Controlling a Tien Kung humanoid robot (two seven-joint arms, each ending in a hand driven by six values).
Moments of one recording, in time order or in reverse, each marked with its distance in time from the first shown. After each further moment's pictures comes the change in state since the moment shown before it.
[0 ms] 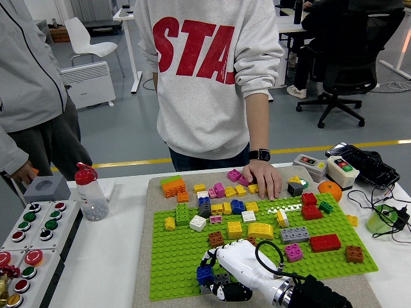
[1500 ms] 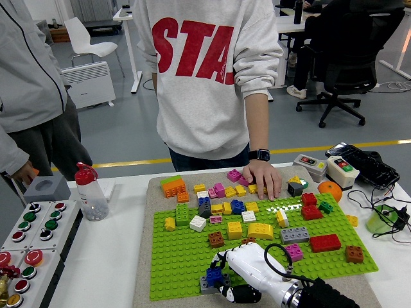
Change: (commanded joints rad) left arm 0.002 -0.002 -0.005 0.000 0.009 0.001 0.002; right arm -0.024 -0.028 -0.001 -0.009 0.006 -0.002 0.004
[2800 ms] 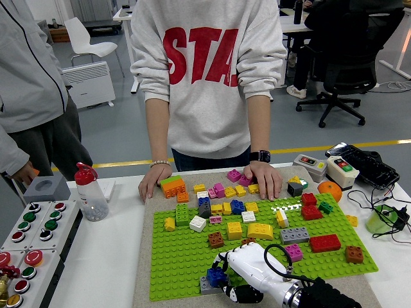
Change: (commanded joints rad) left arm -0.003 0.001 0.001 0.000 -0.004 -0.001 -0.002; right arm -0.002 -0.006 0.004 0.002 -0.036 0.032 -0.010
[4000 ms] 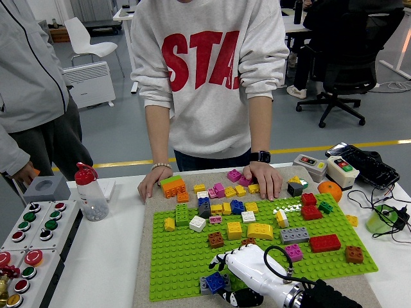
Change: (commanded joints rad) left arm 0.008 -0.002 -0.004 0.000 0.008 -0.001 0.004; right arm -0.013 -0.011 0.011 0.038 -0.010 -0.009 0.004
